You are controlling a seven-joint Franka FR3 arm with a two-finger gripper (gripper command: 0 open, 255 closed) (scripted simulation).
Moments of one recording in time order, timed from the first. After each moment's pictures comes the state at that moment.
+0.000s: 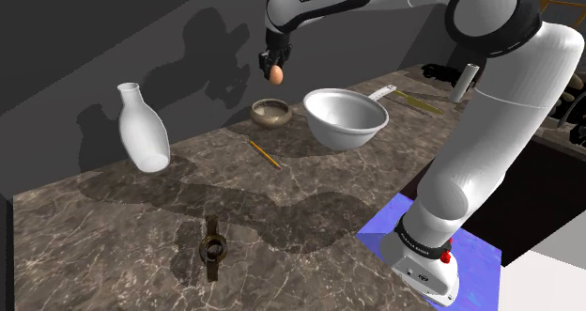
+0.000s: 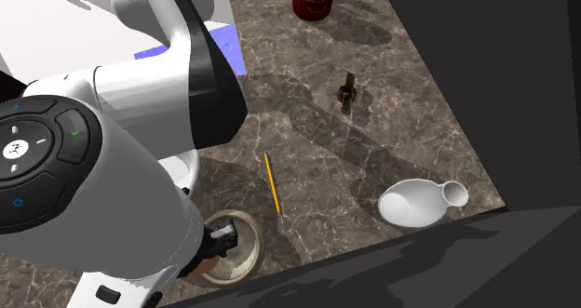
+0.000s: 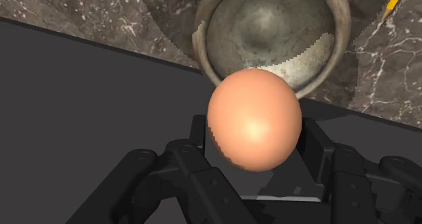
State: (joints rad) arm -0.25 0.11 0.20 -1.80 -0.17 2.11 -0.04
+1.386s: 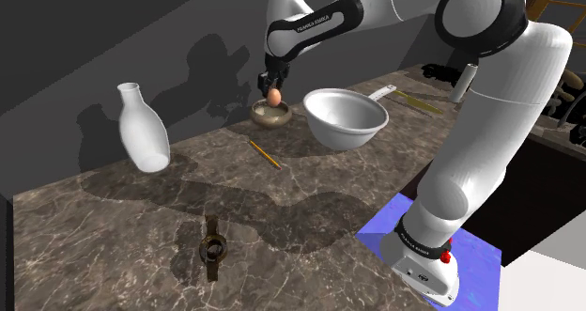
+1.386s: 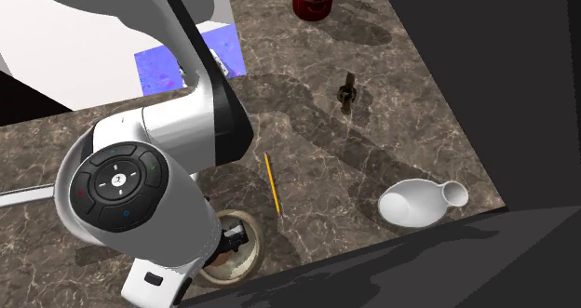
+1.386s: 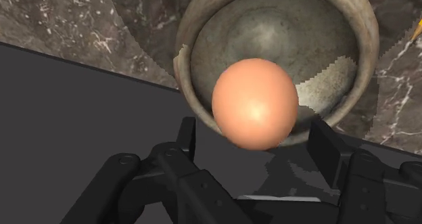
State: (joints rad) arm -0.25 0.15 0.19 -1.92 -0.20 2.28 0.00
